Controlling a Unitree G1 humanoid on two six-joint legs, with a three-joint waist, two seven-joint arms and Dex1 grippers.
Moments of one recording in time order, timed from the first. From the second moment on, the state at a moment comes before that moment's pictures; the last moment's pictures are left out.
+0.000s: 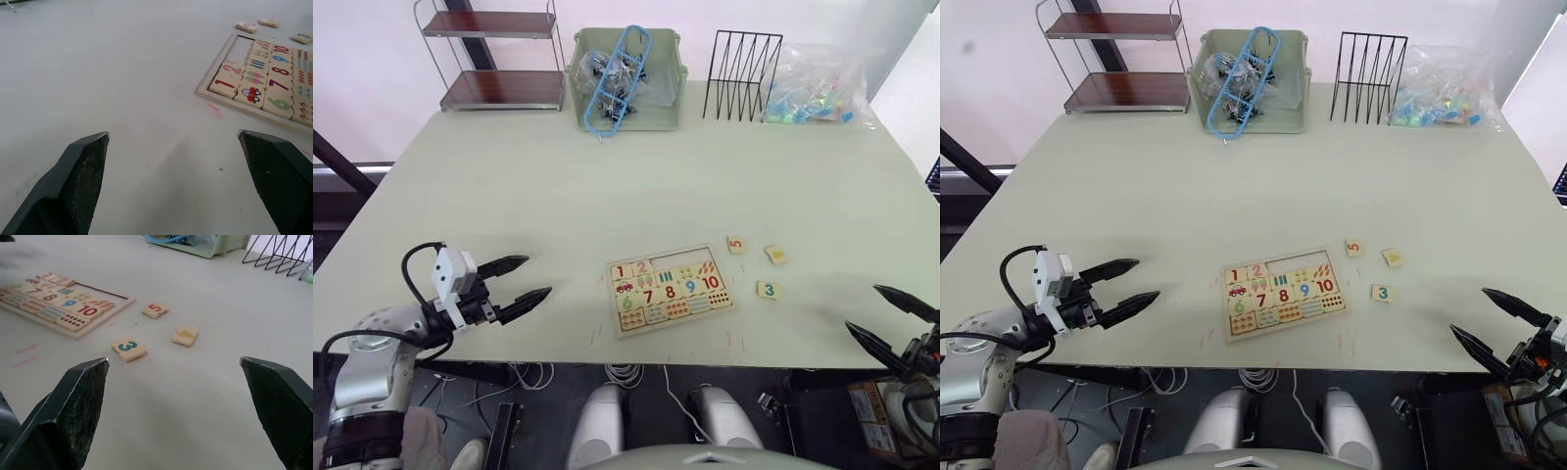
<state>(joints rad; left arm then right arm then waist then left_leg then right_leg) 0.01 0.72 0.31 0.10 -0.47 0.11 -1.20 0.30 -0.62 -0.53 0.11 0.63 -0.23 1.29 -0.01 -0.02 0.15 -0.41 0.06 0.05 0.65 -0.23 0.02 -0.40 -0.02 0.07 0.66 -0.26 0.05</state>
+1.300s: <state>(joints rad) -0.23 0.90 0.05 0.20 -0.65 -0.04 -1.58 -0.11 -0.75 -0.08 0.22 0.31 -0.13 1.32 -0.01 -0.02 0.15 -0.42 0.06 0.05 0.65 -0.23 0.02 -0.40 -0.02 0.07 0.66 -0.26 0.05</state>
